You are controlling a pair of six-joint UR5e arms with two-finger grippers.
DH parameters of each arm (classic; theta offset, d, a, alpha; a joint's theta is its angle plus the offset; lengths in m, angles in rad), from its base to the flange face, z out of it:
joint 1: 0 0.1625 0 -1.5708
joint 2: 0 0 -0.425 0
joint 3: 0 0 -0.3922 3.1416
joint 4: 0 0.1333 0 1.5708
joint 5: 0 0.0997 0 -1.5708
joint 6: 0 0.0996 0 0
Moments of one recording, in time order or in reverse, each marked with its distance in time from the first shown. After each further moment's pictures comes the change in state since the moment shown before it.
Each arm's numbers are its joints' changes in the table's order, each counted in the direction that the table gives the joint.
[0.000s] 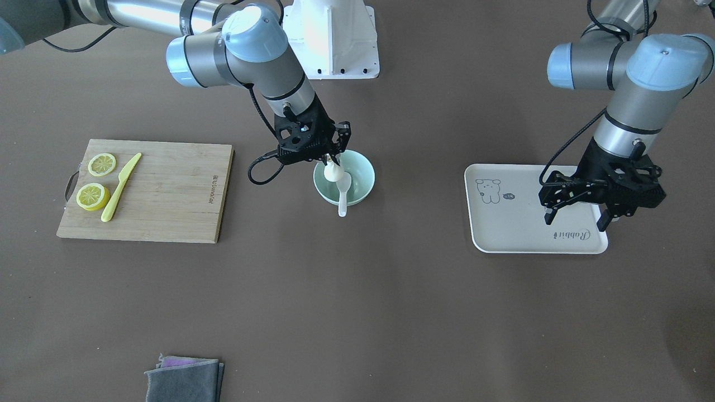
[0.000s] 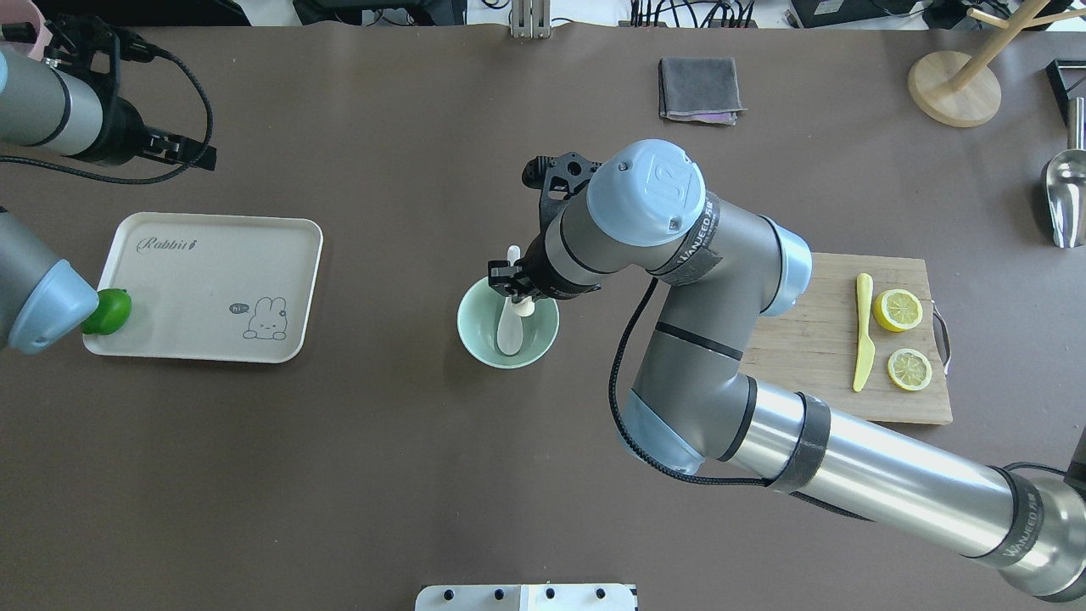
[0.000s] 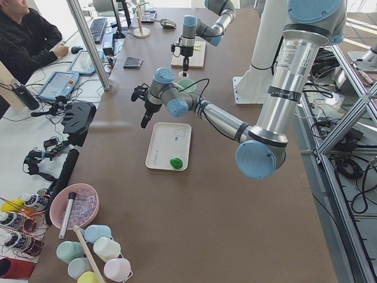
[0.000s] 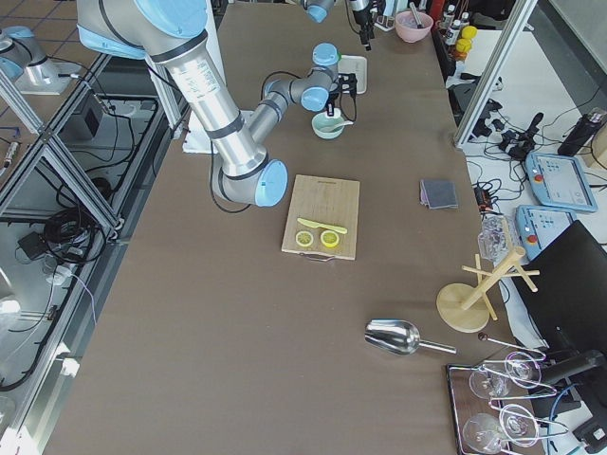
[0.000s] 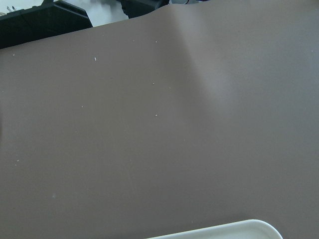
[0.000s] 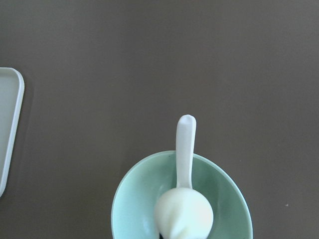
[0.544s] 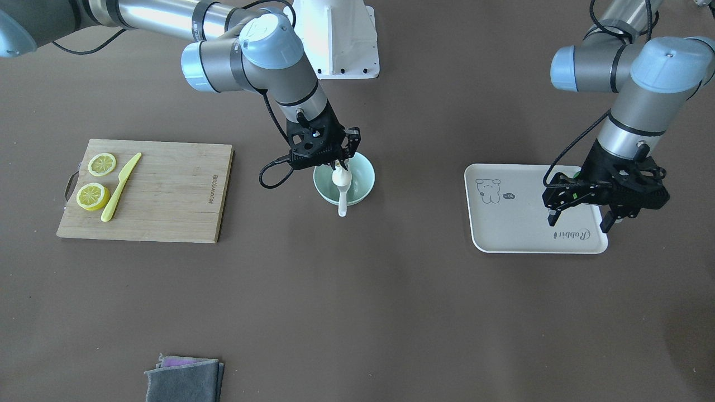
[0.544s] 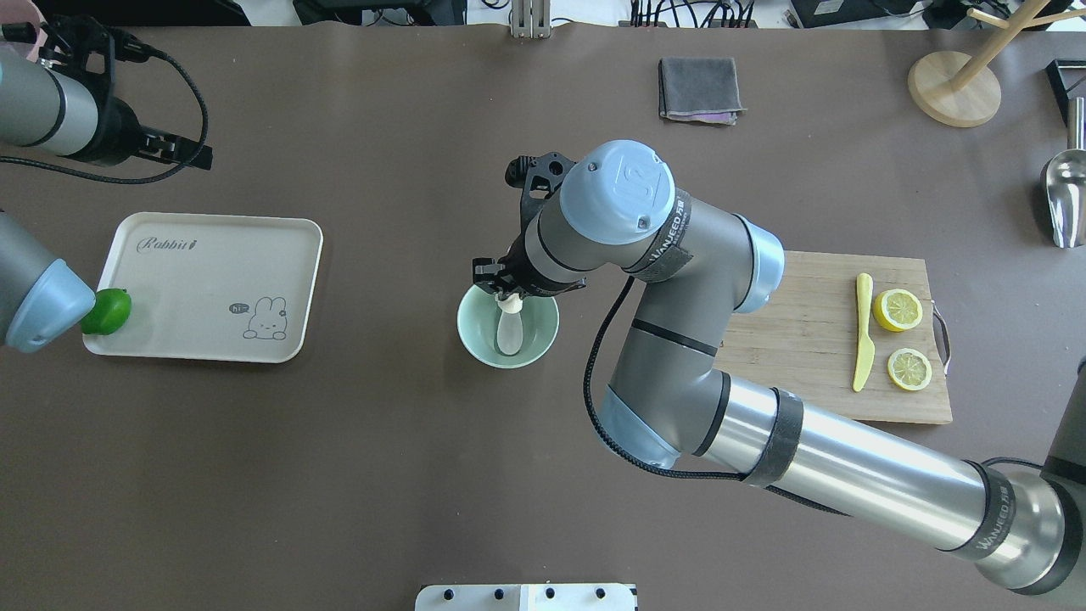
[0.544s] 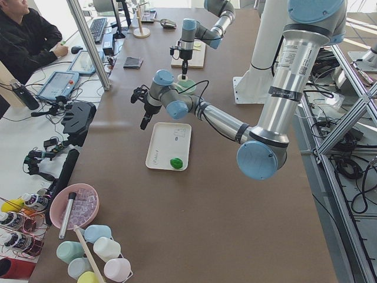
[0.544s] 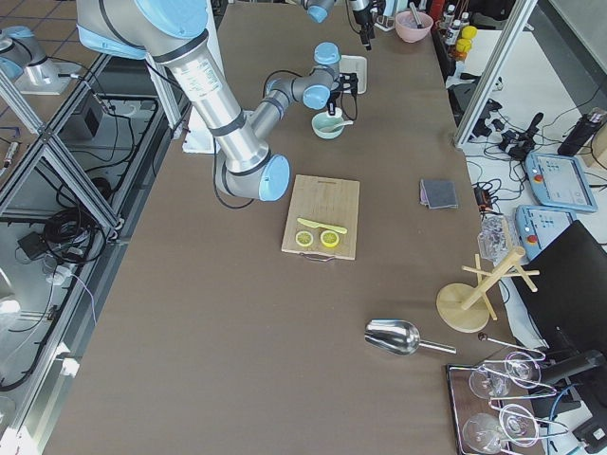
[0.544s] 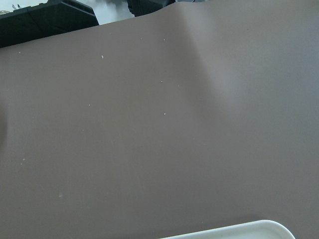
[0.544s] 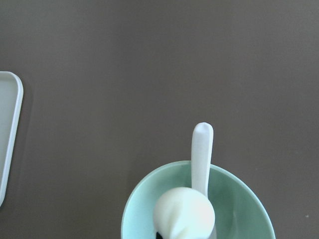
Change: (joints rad) left arm -0.005 -0.005 -0.007 -0.015 -0.003 0.000; right arm -0.006 -0.046 0.055 0.001 -0.012 0.010
